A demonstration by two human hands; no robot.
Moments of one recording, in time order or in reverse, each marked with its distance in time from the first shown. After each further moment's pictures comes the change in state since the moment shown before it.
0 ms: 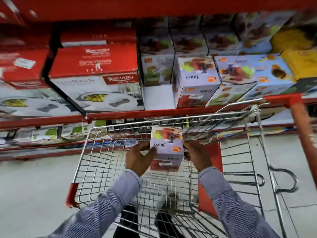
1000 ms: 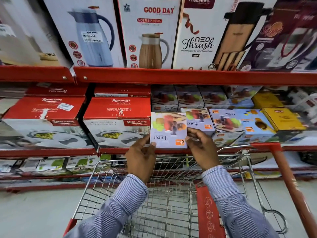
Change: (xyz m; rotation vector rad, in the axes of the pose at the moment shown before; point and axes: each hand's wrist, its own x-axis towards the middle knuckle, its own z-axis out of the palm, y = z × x) left_hand -0.014 0.117 -0.064 -0.262 0.314 0.354; right_hand -0.027 -0.174 -0.025 -0.146 0.207 -0.543
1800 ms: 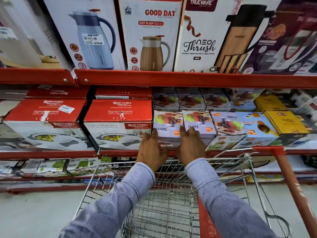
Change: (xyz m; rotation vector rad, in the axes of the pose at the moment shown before) left_hand 0.040 -0.004 0.032 0.613 -0.264 0.186; right_hand 0.030 0.002 0.041 -0.938 -0.102 -0.102
